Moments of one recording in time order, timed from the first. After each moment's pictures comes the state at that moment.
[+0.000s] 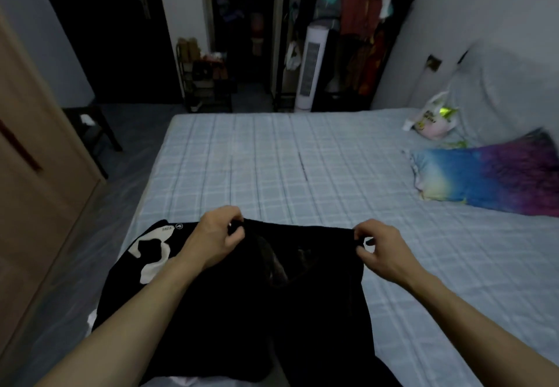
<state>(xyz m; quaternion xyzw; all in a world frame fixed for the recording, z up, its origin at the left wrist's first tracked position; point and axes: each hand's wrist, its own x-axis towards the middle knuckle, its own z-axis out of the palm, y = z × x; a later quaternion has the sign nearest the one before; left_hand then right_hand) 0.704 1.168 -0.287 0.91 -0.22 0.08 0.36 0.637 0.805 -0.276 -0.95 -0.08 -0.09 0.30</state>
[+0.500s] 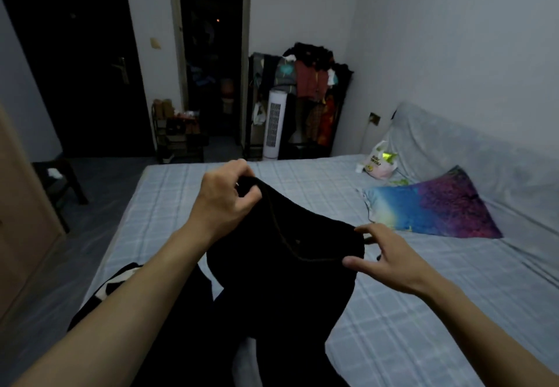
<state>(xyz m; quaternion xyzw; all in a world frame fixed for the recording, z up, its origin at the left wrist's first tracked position) 0.624 1.091 -0.096 0.81 -0.30 0.29 0.40 0.515 0.773 -0.148 -0.96 -0.03 -0.09 0.28</state>
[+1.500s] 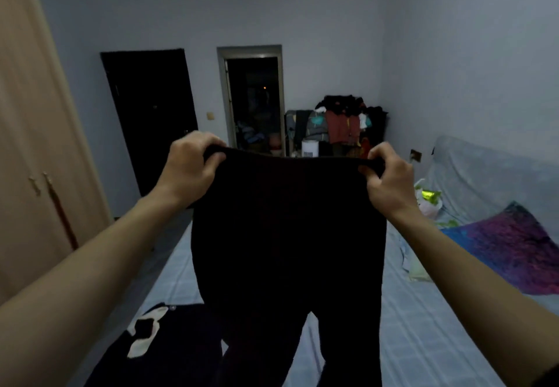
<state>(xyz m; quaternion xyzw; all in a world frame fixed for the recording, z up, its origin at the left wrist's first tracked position) 0.564 0.990 0.072 0.86 -0.22 0.43 0.19 0.559 0.647 0.019 -0.80 -0.09 -0.45 0.38</state>
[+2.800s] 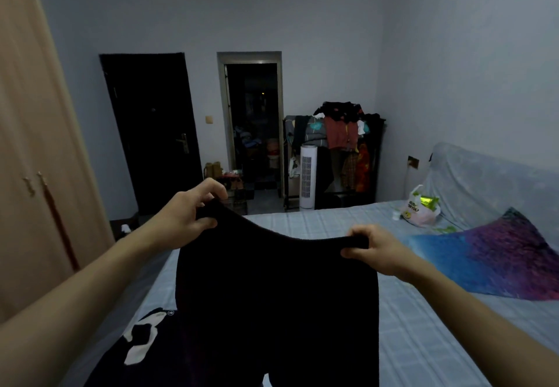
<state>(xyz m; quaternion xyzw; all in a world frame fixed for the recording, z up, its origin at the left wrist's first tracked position) 0.558 1.048 0.007 0.90 -0.27 0.14 0.31 0.552 0.656 -0.070 -0.88 -0.14 -0.01 0.46</state>
